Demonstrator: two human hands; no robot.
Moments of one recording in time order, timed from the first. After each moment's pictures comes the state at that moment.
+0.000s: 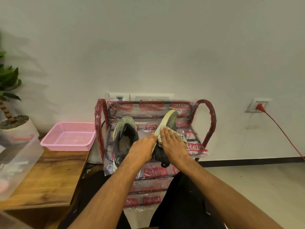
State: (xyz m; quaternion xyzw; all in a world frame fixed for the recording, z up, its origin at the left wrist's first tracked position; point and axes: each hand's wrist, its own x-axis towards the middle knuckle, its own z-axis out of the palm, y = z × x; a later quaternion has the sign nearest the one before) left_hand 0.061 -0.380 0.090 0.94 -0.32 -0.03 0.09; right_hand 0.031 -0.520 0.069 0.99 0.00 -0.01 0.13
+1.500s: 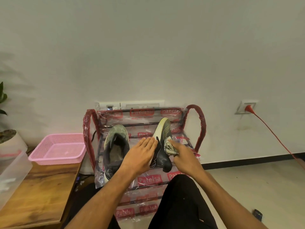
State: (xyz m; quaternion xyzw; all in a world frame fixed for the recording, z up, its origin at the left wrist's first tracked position) left_hand 0.070 -0.392 0.070 0.88 -0.45 0.13 -0.06; right_hand -0.025 -0.554 0.112 0.94 -0.12 0.05 -0.32
